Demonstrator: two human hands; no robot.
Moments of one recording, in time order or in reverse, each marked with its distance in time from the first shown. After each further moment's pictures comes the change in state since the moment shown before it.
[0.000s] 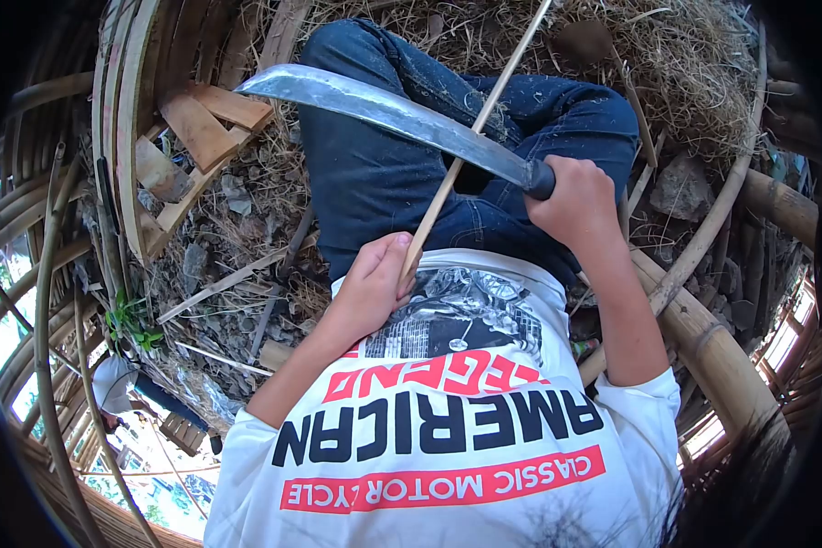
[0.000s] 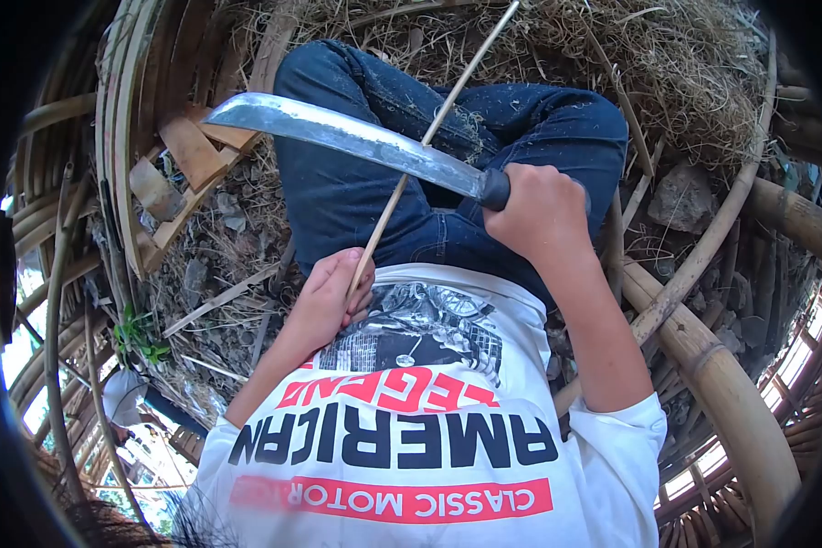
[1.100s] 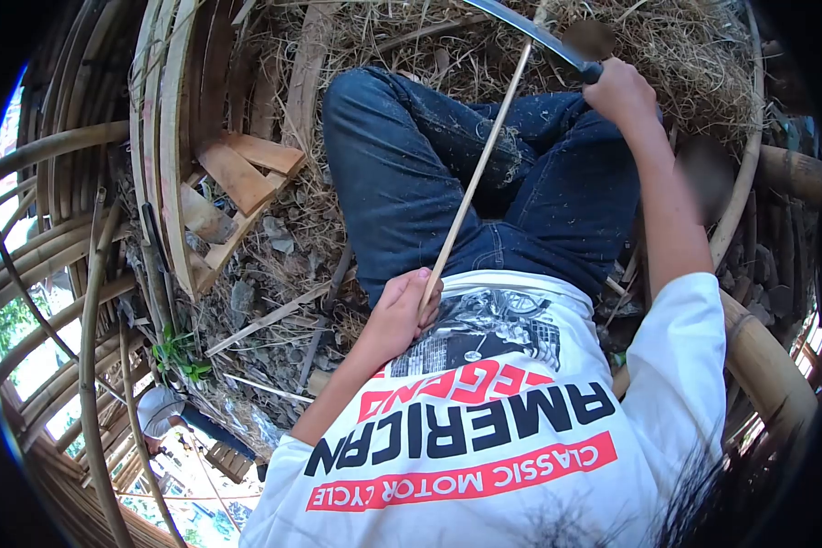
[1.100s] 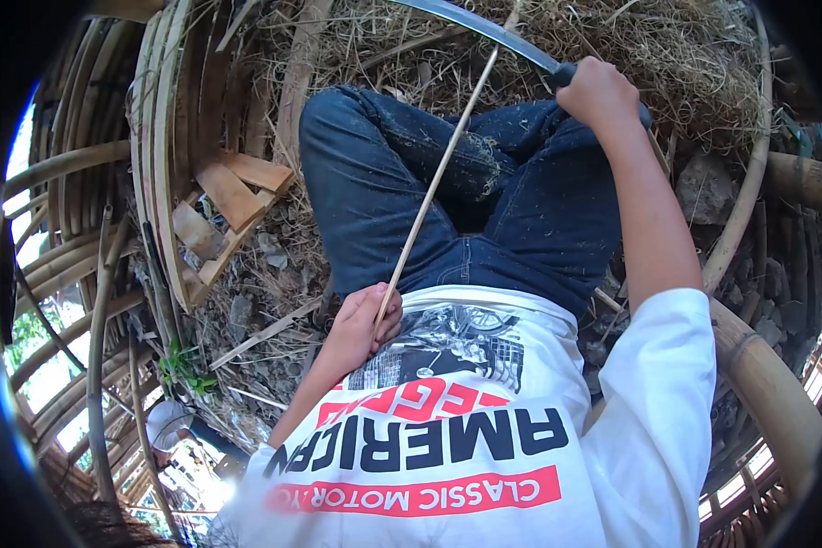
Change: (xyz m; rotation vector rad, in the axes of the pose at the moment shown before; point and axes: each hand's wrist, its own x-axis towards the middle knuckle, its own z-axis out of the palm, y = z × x) left_hand -0.003 -0.009 -0.012 -0.013 -0.071 -0.006; right_hand 0.129 0.083 -0.035 -0.137 0.123 0.358
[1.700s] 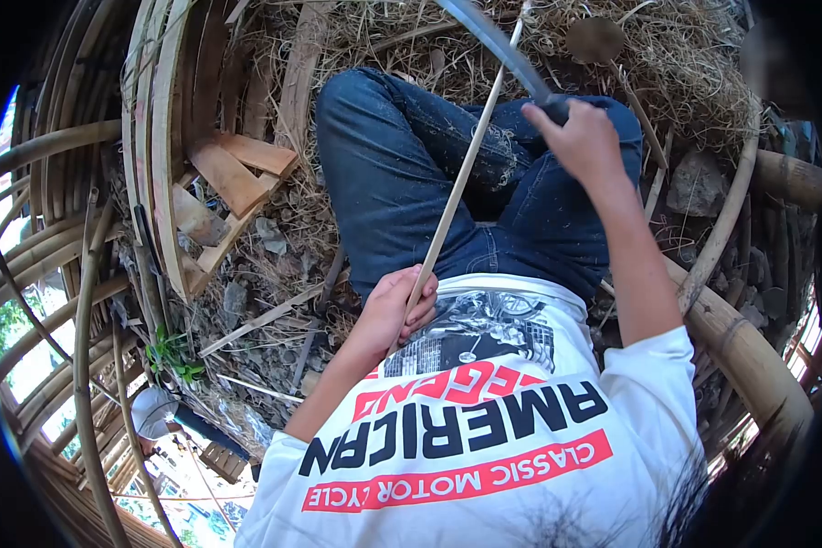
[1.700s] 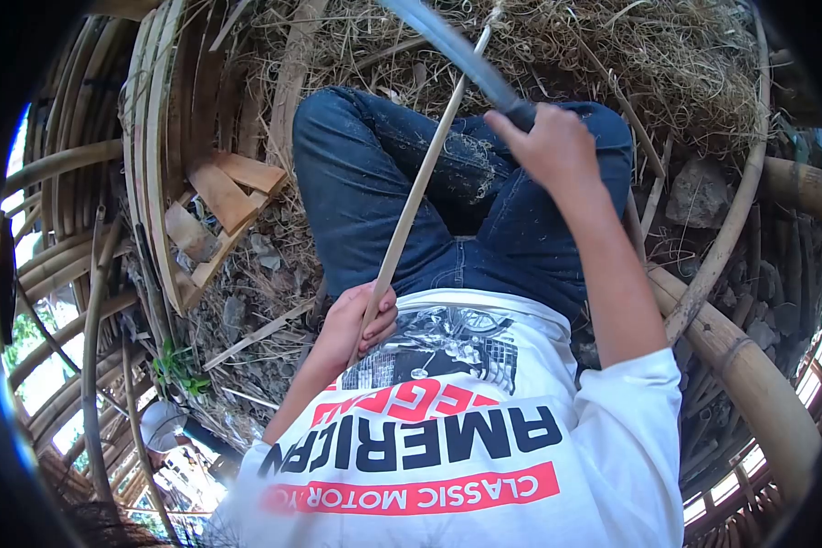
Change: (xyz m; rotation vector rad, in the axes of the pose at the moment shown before) left_hand 0.007 0.009 -0.004 -0.278 -0.074 -0.108; right_hand -0.067 -0.029 0.027 0.335 0.034 -0.107
